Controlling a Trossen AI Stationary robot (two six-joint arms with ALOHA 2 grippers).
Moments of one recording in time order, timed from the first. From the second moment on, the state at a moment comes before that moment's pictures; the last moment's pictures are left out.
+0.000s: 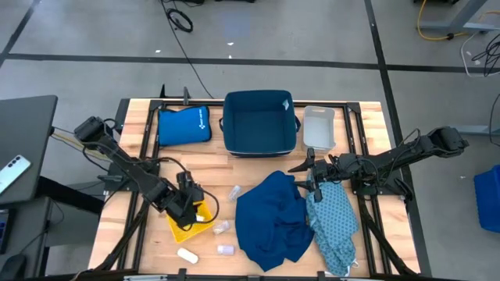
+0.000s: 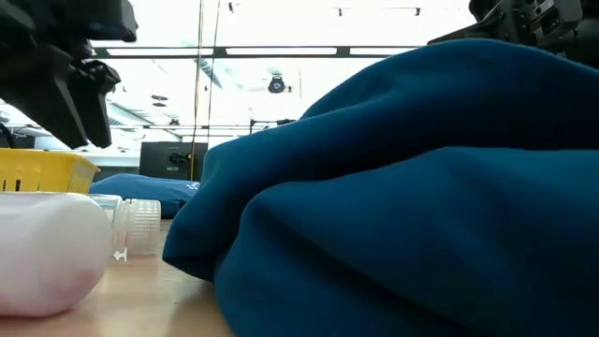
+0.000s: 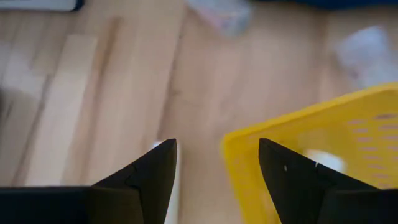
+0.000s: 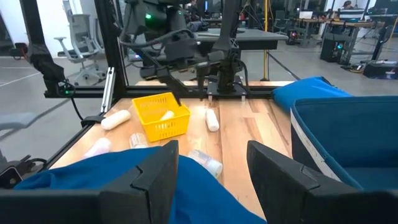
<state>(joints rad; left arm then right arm) -0.65 1.39 0.82 -0.75 -0.52 -0.77 0.21 0.98 0.25 0.63 0.10 0.02</state>
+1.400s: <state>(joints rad) -0.42 1.39 0.57 -0.61 -0.25 -0.77 0.21 0.98 0.25 0.61 0.10 0.02</state>
